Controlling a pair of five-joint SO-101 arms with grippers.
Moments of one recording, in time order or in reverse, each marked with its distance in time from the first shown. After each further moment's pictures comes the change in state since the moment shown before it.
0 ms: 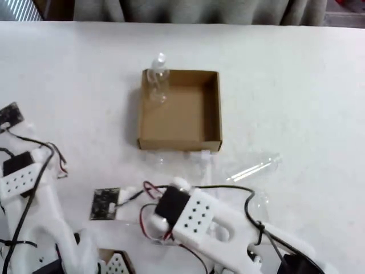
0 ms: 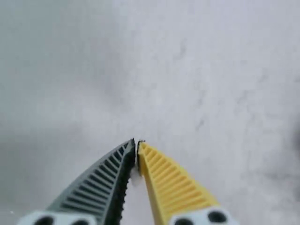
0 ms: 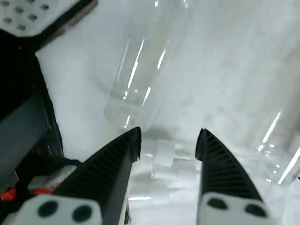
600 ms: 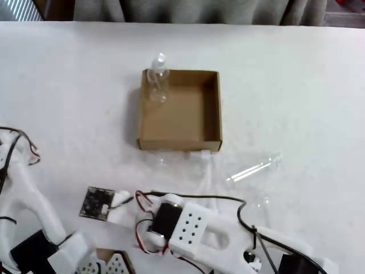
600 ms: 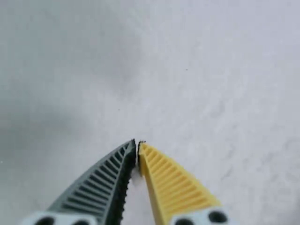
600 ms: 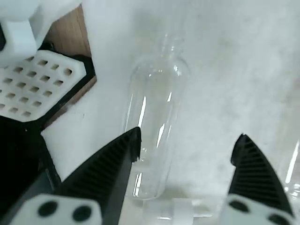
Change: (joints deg) left arm -10.1 16.7 -16.0 -0.3 -0.1; right arm -4.7 0.0 9.6 -20.2 -13.4
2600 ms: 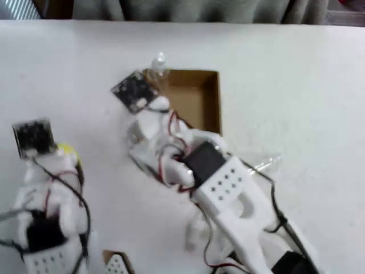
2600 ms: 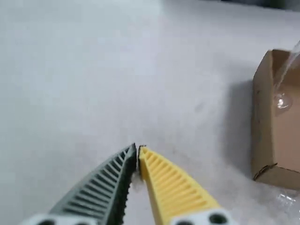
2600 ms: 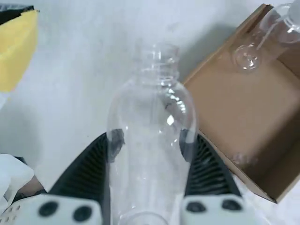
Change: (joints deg) left arm 24.2 -74.5 34.5 1.4 -12.2; right arm 25.2 1.6 -32.0 6.1 -8.8
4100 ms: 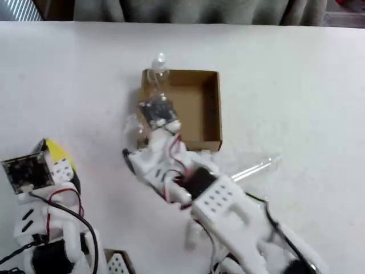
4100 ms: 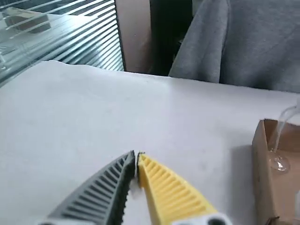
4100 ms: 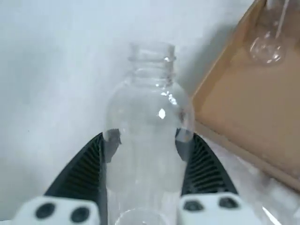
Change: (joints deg) left arm -4.3 -11.6 0.6 -0.9 1.6; right arm -2.9 -1.0 31.6 -36.7 -18.4
